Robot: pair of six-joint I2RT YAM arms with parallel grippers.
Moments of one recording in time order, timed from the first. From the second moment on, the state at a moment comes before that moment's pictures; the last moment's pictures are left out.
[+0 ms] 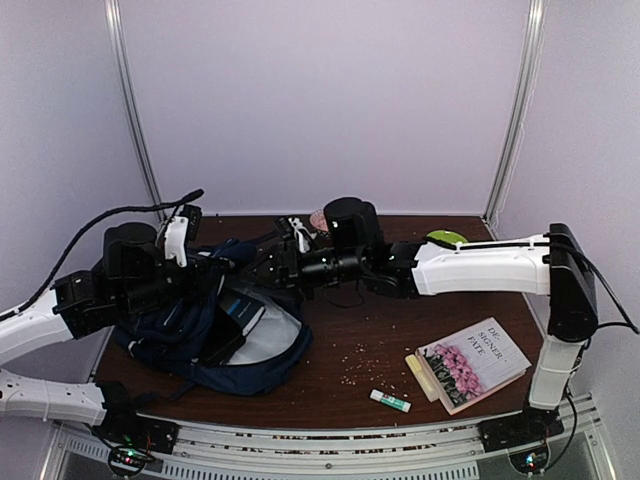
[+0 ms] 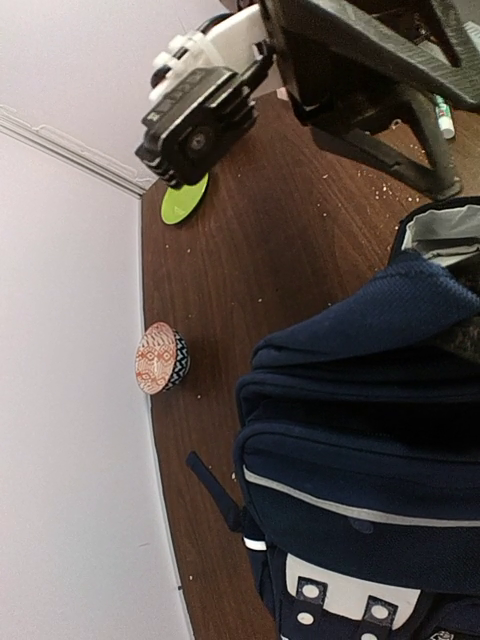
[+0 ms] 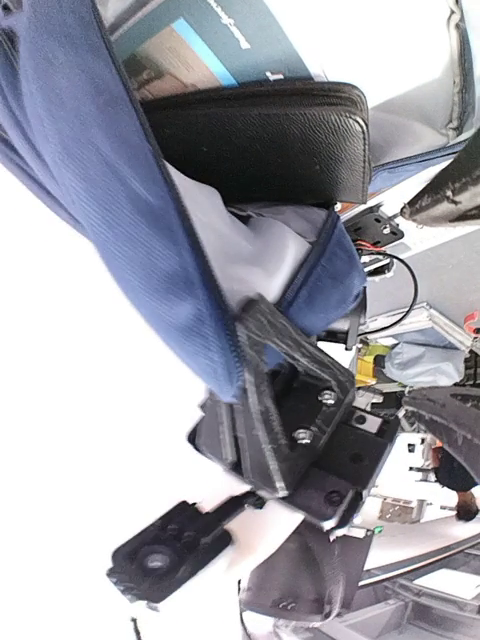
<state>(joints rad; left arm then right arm) -0.86 0.86 0.77 -0.27 -0.22 -0.39 1.03 1.86 1.42 0.21 -0.56 1.09</state>
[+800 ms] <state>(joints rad) -0.86 1.00 0.88 -0.27 -0.22 -0.38 1.07 2.09 1.45 0.17 -0.52 1.13</state>
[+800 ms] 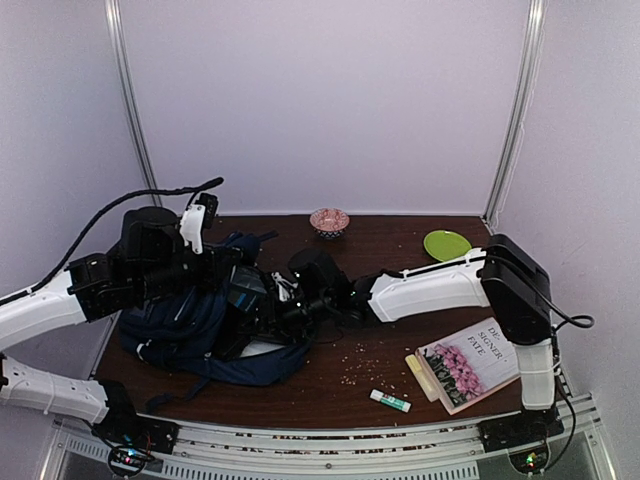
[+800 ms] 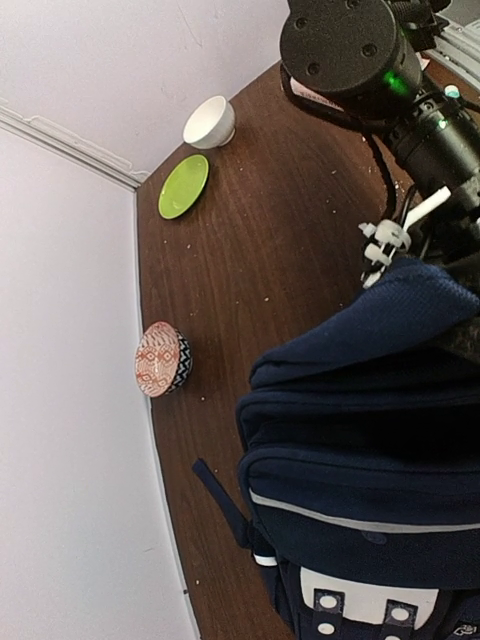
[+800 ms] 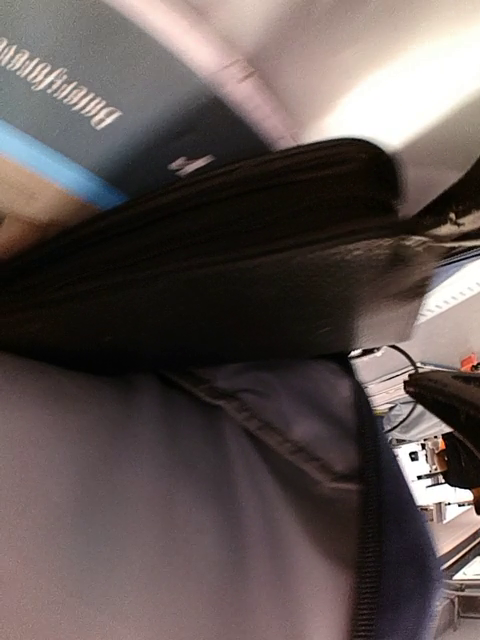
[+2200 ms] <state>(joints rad) -0.81 0.93 0.88 -0.24 -0.26 -0.48 0.95 1.91 1.33 0.48 -0.50 1.35</state>
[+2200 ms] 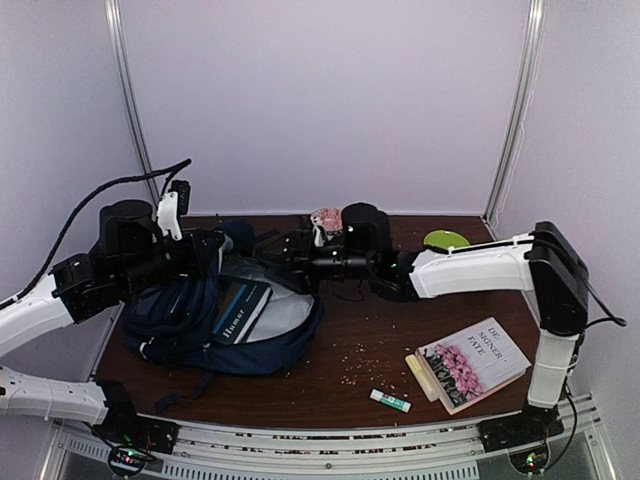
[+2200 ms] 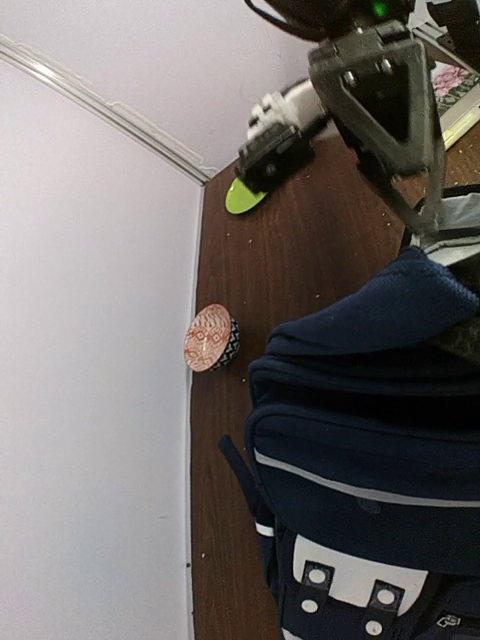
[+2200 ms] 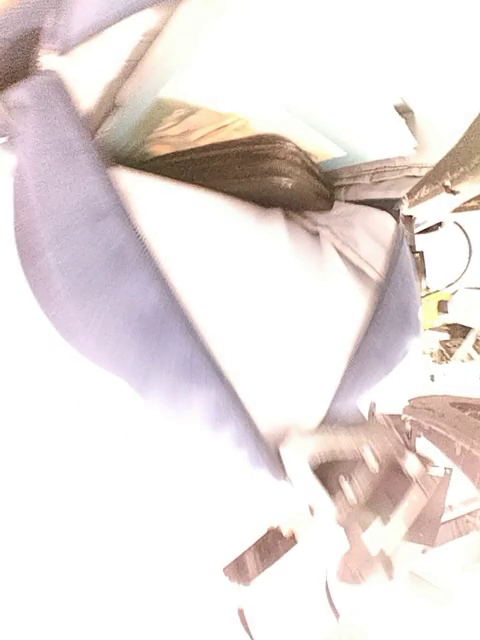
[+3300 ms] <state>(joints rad) -0.80 0.89 0.66 -0.06 -0.18 -0.51 0.55 0.54 0.59 -1.01 0.42 1.41</state>
